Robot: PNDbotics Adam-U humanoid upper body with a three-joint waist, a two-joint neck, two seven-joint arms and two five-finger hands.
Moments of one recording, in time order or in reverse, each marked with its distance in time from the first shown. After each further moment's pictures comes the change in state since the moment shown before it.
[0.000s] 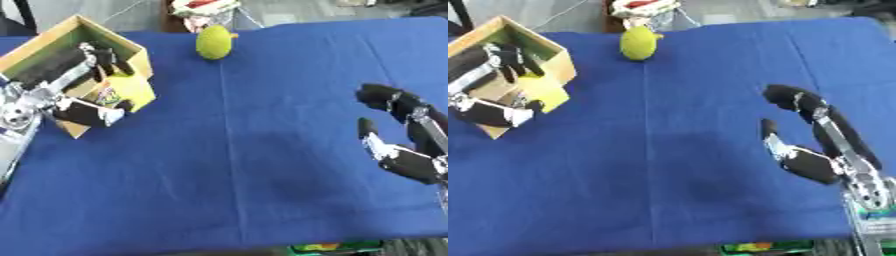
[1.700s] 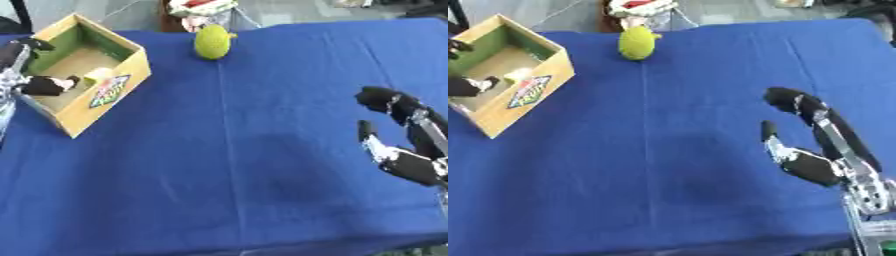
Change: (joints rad) left arm -0.225 -0.020 0.101 0.597 -0.134 0.080 0.195; right arm 0.005 0.000 0.000 0.001 0.000 -0.002 0.002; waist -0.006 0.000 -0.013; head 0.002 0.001
